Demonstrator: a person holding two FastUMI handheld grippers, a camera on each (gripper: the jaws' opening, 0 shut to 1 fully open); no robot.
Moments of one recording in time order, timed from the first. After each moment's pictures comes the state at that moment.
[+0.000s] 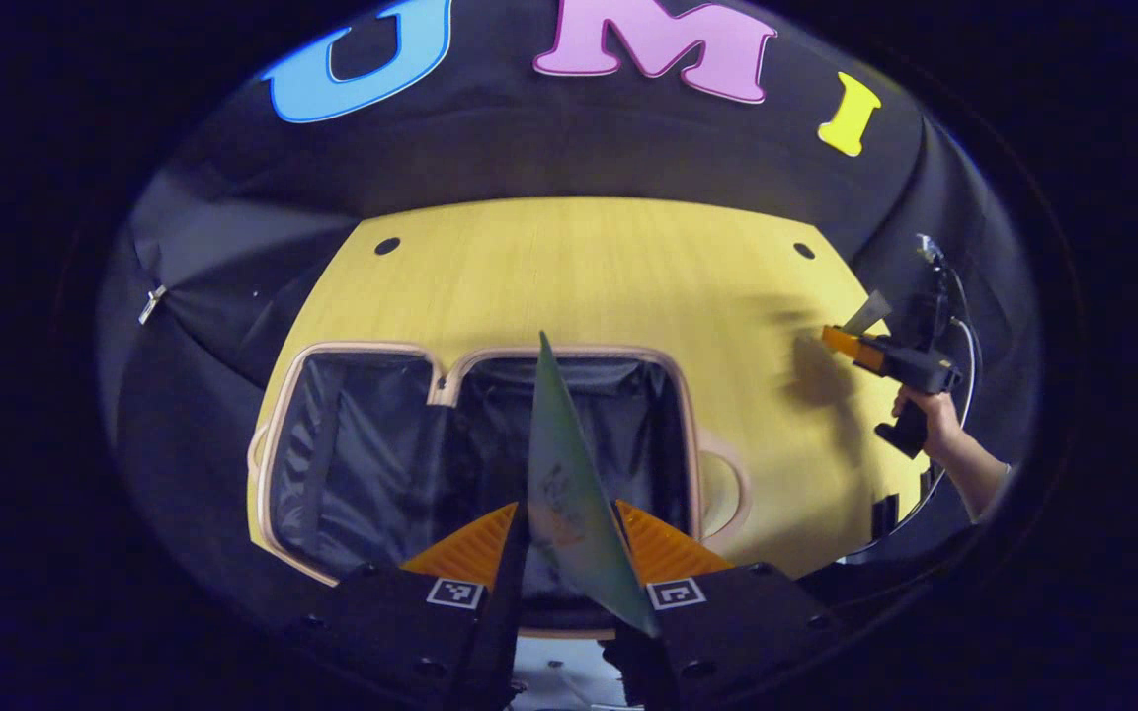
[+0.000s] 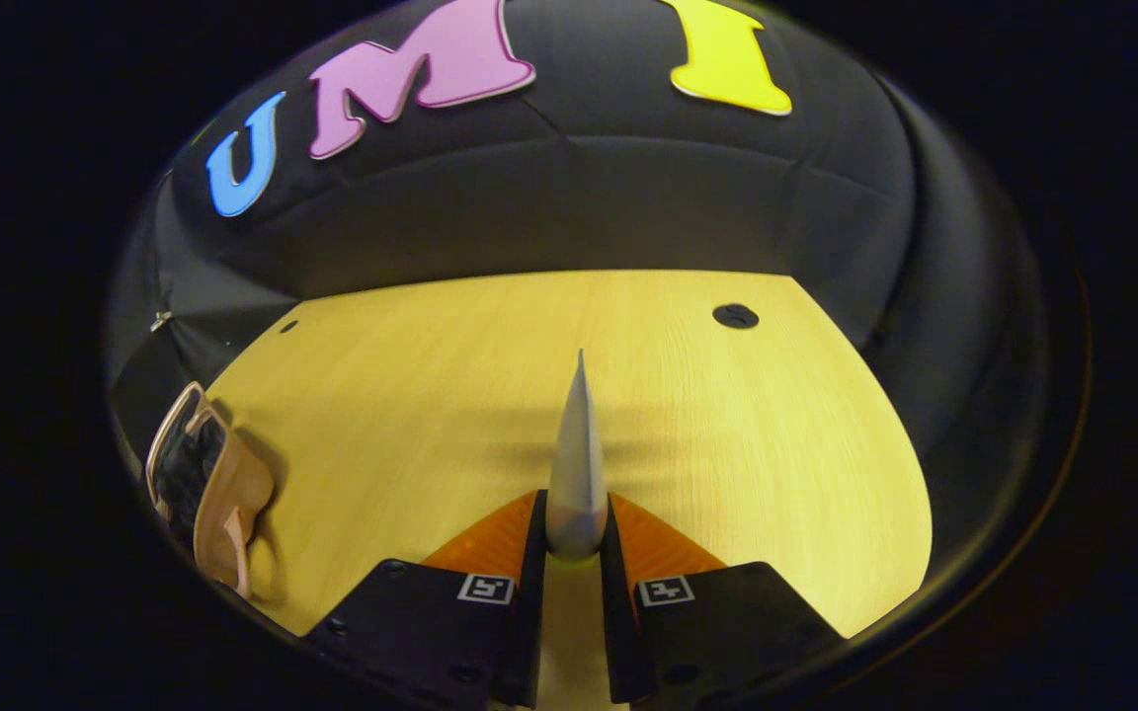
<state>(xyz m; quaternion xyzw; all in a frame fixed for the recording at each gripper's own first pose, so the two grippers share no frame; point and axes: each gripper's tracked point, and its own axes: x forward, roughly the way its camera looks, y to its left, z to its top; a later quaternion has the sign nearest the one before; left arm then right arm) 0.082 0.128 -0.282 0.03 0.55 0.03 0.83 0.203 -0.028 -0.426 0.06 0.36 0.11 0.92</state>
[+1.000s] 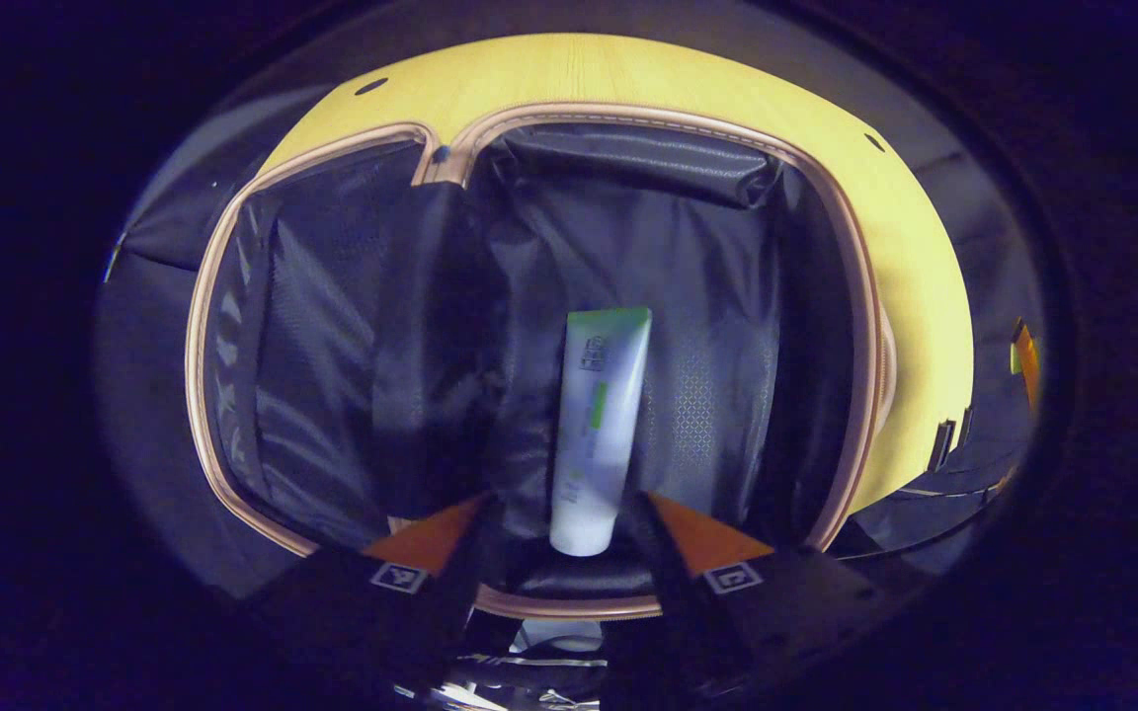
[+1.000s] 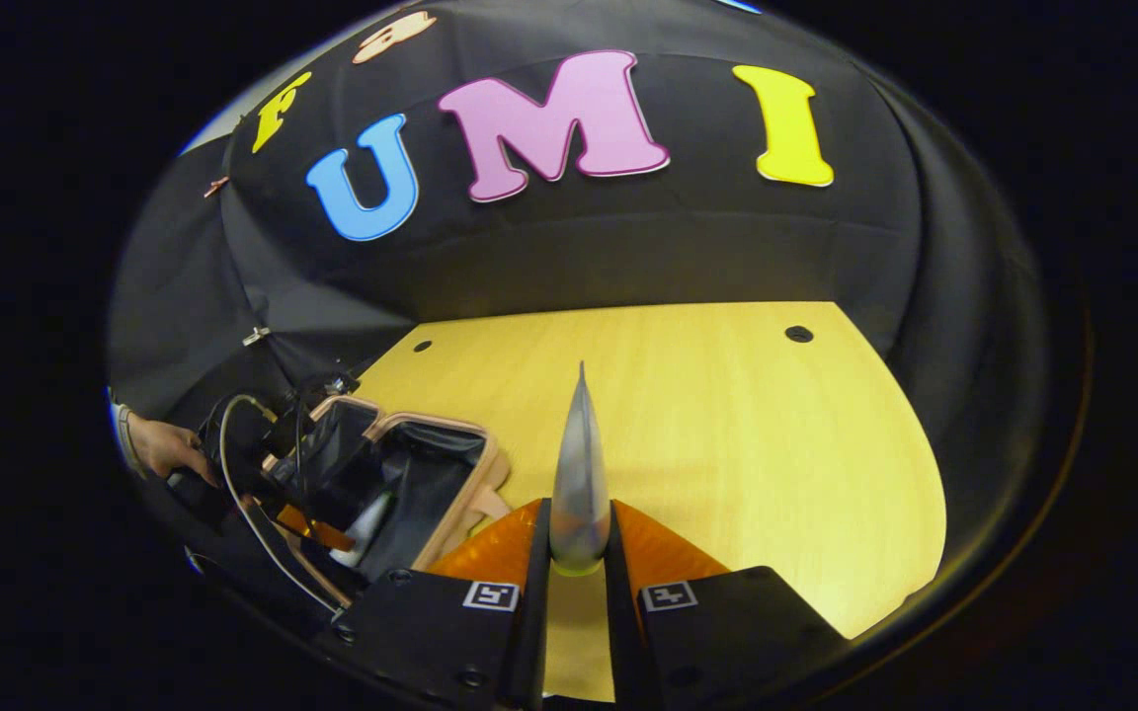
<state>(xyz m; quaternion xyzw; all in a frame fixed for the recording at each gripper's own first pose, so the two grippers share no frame) 0.025 0.173 -0.386 0.01 0.69 0.01 0.72 0.048 0.112 -0.284 0.11 0.35 0.17 0.92</state>
